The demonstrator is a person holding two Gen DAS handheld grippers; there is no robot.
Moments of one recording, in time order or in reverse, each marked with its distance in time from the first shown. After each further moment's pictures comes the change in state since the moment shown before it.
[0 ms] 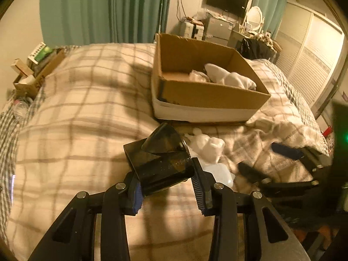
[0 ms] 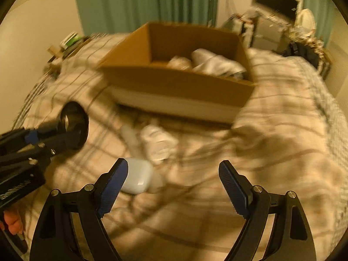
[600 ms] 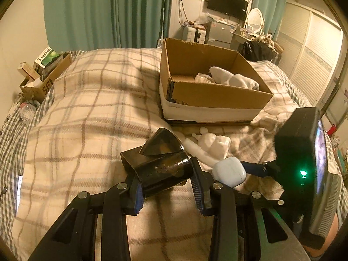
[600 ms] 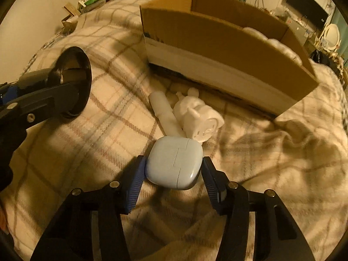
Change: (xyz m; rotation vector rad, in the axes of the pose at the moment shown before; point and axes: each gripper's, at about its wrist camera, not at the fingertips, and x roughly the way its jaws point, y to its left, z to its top) left arm -0.004 0.001 -0.006 0.012 -0.030 0.023; right arm 0.035 0.048 -0.018 -0.152 0.110 -0.004
